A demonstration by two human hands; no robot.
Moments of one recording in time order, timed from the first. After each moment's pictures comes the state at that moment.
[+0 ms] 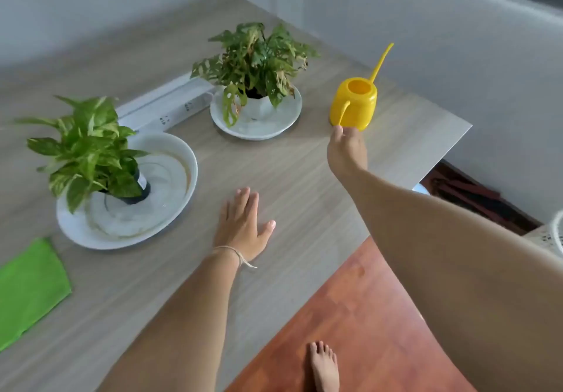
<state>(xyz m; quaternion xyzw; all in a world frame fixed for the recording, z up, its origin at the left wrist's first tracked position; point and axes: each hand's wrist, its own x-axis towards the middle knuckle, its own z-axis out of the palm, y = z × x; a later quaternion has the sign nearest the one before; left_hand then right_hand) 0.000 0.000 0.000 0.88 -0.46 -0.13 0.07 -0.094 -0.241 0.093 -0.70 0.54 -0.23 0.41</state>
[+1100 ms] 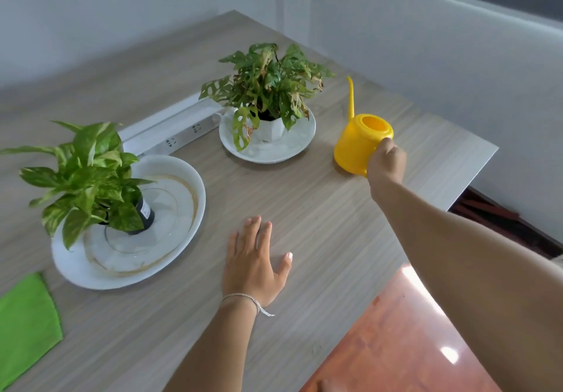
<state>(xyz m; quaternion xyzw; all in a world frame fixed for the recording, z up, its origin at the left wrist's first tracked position) -0.006 -0.002 -0.021 0.88 -0.44 -0.01 0.15 -0.083 -0.290 0.089 -0.54 0.61 -0.36 0.46</state>
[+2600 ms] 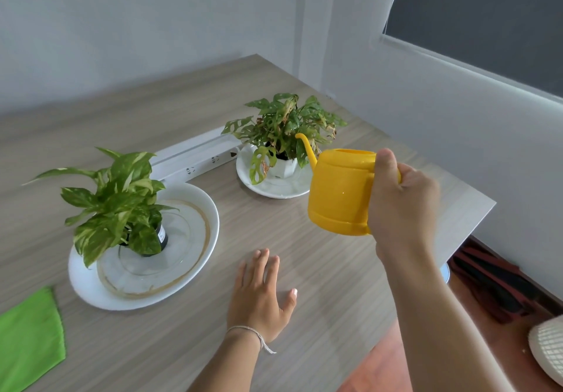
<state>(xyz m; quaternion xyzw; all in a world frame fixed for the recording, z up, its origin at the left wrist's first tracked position) -0.004 -0.001 -0.025 0.88 -0.45 -0.01 0.16 -0.103 -0.157 0.248 -0.66 0.46 -0.42 0.41</state>
